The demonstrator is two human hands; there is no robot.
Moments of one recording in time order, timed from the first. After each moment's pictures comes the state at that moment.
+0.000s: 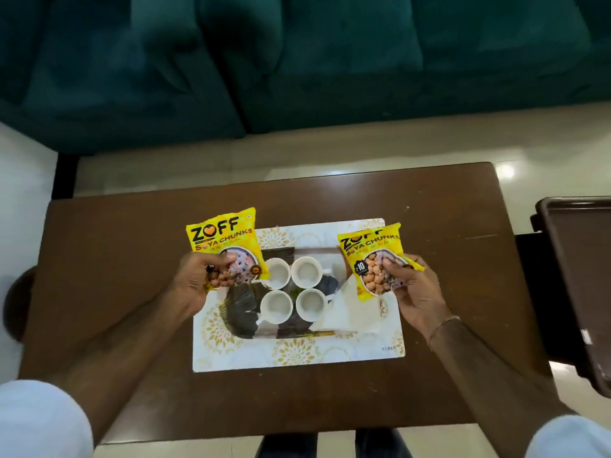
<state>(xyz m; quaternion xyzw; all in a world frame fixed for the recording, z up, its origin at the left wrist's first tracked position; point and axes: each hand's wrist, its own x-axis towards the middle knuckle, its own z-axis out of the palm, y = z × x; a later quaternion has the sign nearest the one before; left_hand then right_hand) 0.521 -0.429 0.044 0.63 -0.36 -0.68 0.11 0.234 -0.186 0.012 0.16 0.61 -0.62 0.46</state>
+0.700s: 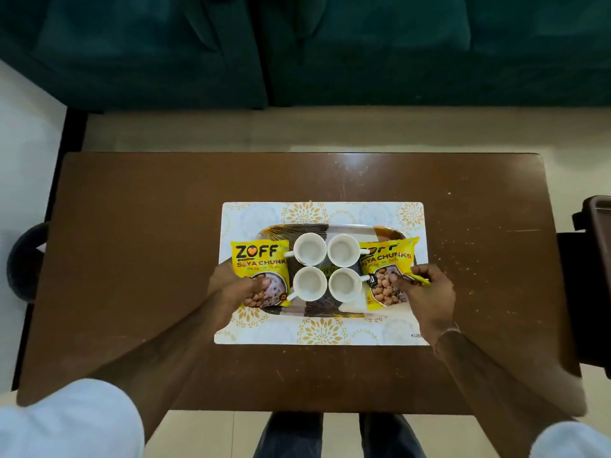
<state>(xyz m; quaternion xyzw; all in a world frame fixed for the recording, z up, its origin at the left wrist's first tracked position) 0.588 -0.379 -0.025 0.63 -0.51 -0.58 0.05 0.302 -0.175 -0.023 -0.06 0.87 -0.40 0.30</state>
